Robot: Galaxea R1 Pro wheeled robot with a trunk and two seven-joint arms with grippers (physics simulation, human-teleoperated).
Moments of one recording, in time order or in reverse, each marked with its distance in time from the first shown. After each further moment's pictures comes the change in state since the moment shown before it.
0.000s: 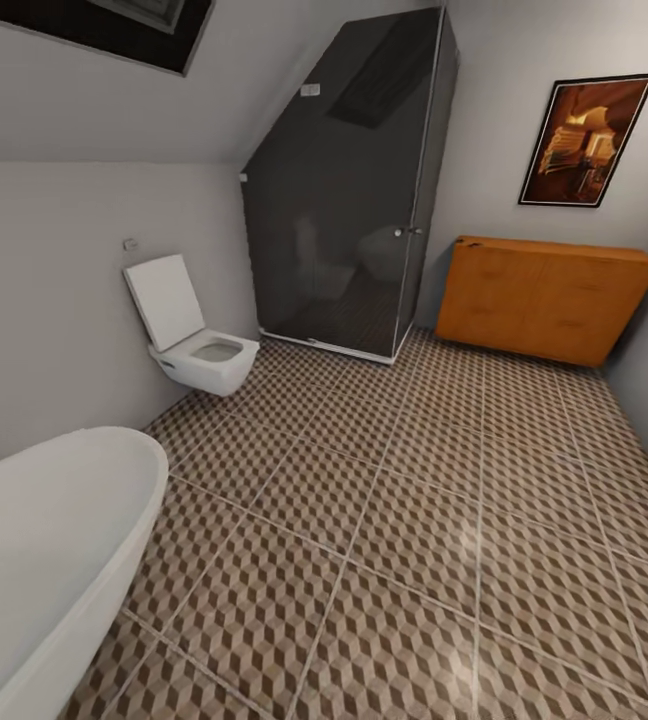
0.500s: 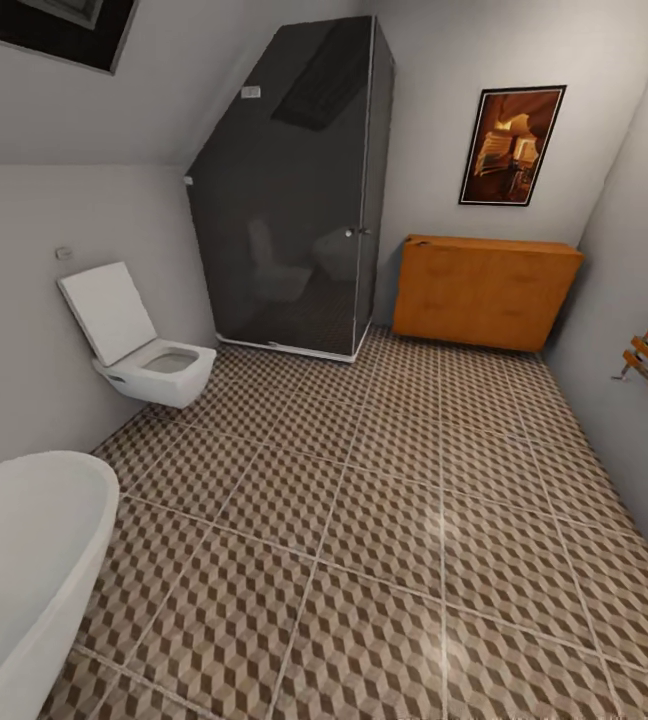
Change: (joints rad) left arm 0.000 0.001 0.000 0.000 -0.002 0.000 -0.002; right arm 0.000 0.000 0.000 0.000 0.000 0.000 0.000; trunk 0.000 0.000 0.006
